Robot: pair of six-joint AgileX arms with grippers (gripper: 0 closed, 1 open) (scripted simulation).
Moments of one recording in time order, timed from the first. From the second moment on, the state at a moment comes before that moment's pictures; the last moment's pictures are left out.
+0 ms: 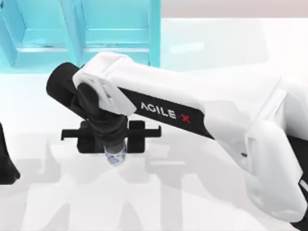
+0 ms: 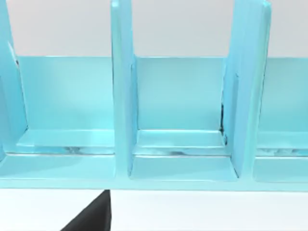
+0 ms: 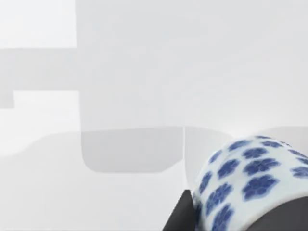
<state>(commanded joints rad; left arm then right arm) 0.00 0.00 0.00 0.00 0.00 0.00 0.94 2.53 2.22 -1.15 0.17 0.95</state>
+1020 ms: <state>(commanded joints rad) 0.00 0.00 0.00 0.00 0.00 0.00 0.51 2.29 2.01 -1.18 0.09 0.53</state>
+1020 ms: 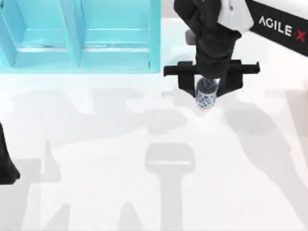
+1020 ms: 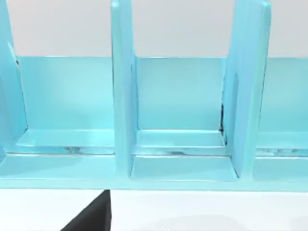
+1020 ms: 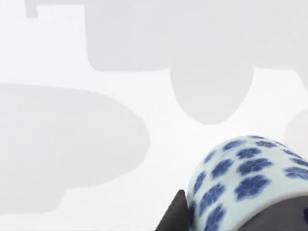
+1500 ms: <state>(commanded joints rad) 0.00 0.00 0.00 0.00 0.00 0.00 -0.20 1.88 1.66 -1.20 -0.03 -0.17</state>
